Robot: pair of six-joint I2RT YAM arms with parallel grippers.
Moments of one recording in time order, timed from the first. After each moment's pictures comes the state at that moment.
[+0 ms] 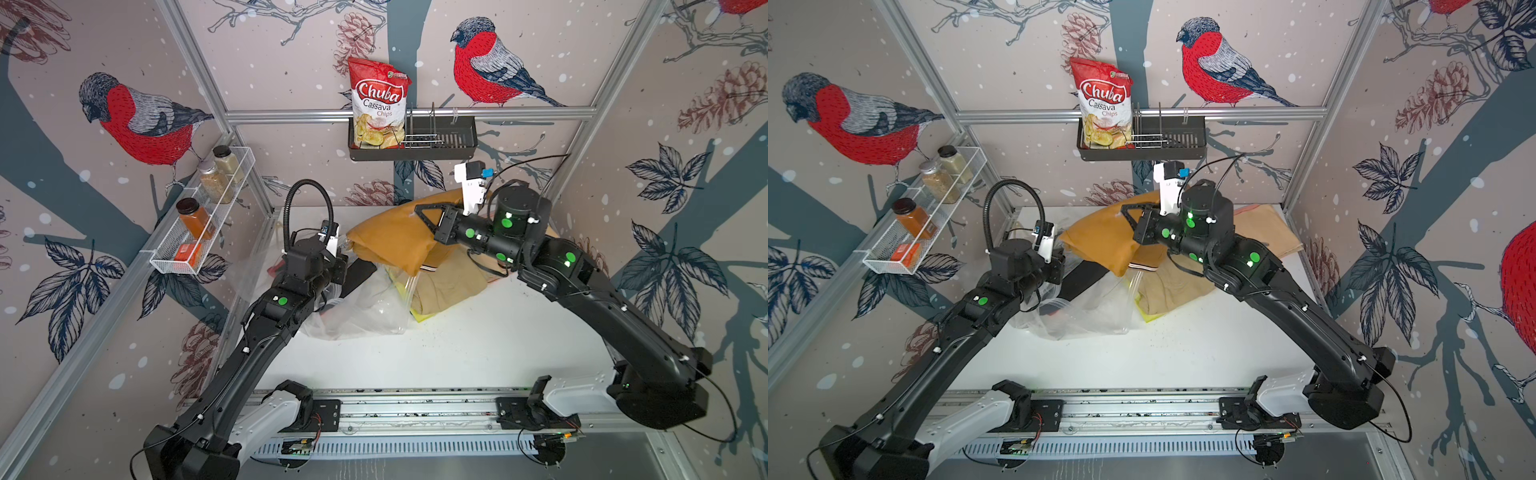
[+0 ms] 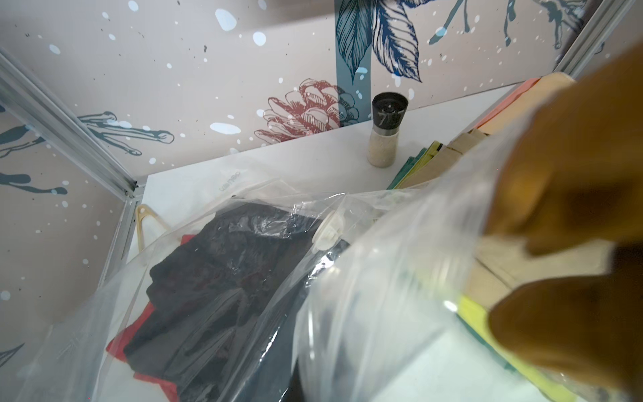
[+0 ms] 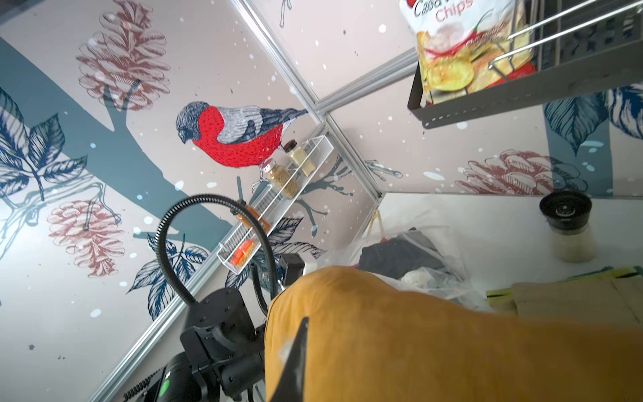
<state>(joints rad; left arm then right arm) -0.36 0.98 0.95 -0.45 -0.13 0.02 0.90 1.34 1.76 -0.49 -0.04 0.61</state>
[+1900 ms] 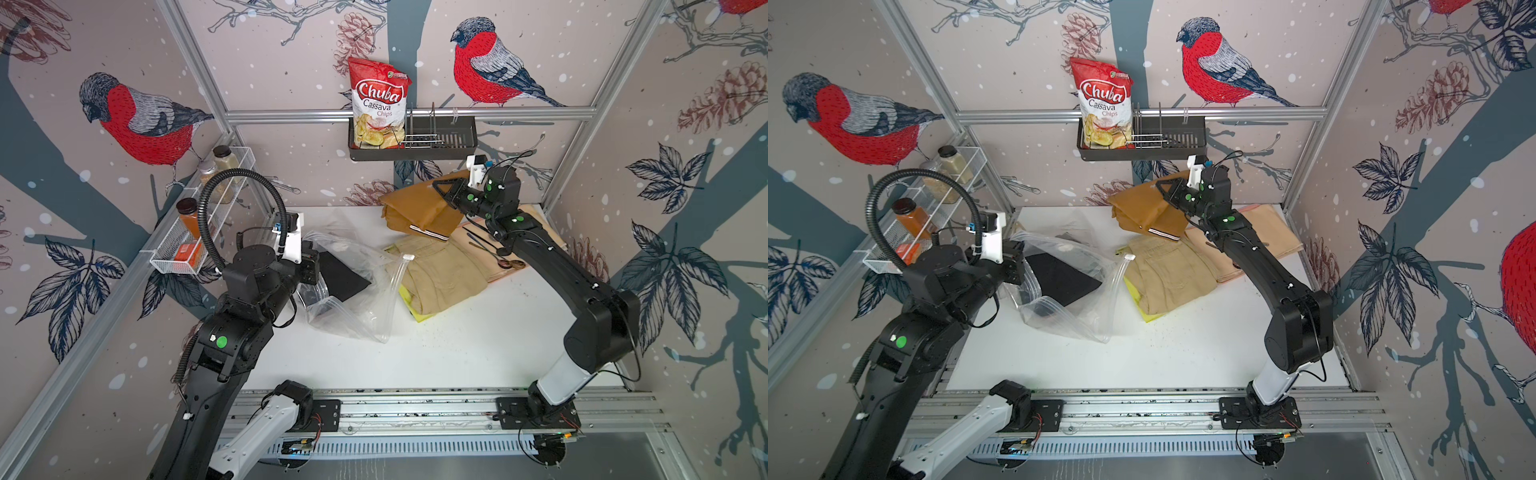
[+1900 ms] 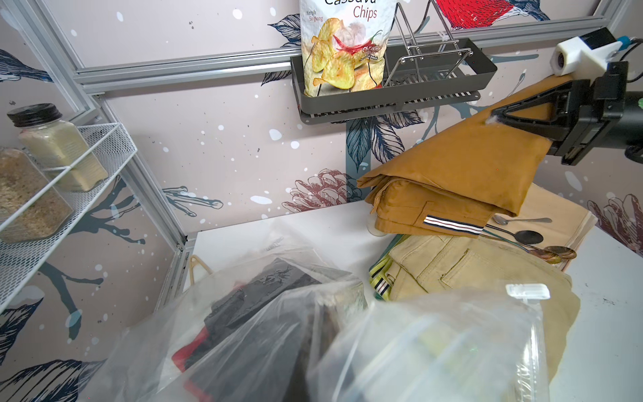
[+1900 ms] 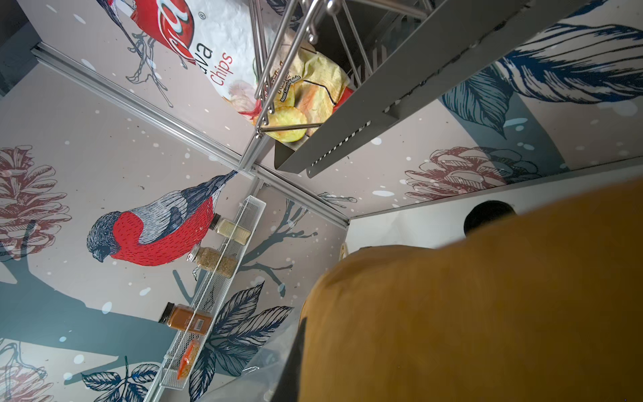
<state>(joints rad) -0.35 0.79 1.25 -0.68 -0.13 0.02 0.42 1.71 1.60 0.00 -0.45 0.86</state>
